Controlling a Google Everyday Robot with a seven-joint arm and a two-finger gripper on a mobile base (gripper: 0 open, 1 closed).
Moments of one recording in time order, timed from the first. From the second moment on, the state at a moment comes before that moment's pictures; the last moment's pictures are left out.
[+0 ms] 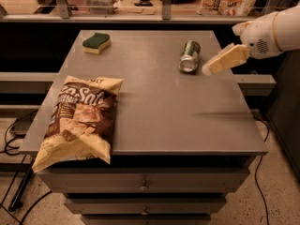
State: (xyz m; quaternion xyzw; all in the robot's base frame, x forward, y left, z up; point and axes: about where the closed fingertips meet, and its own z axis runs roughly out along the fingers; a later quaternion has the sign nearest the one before) arm 0.623 -0.178 0.952 -0.45 0.76 0.13 0.44
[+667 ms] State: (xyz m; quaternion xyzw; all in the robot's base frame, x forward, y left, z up) arm 0.668 -0.161 0.916 -0.38 0.77 0.15 0.48
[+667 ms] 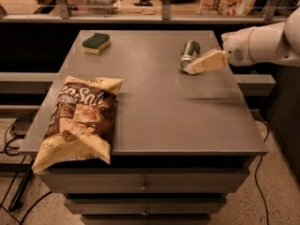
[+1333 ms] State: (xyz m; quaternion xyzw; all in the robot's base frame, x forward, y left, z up) arm 0.712 -0.149 0.882 -0.33 0.78 0.18 0.50
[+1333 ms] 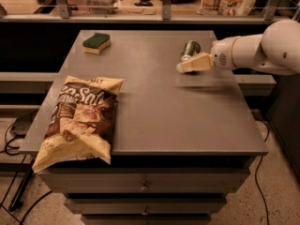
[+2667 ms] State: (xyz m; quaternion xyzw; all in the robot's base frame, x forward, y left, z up) arm 0.748 -0.102 0.857 -0.34 0.77 0.23 0.49
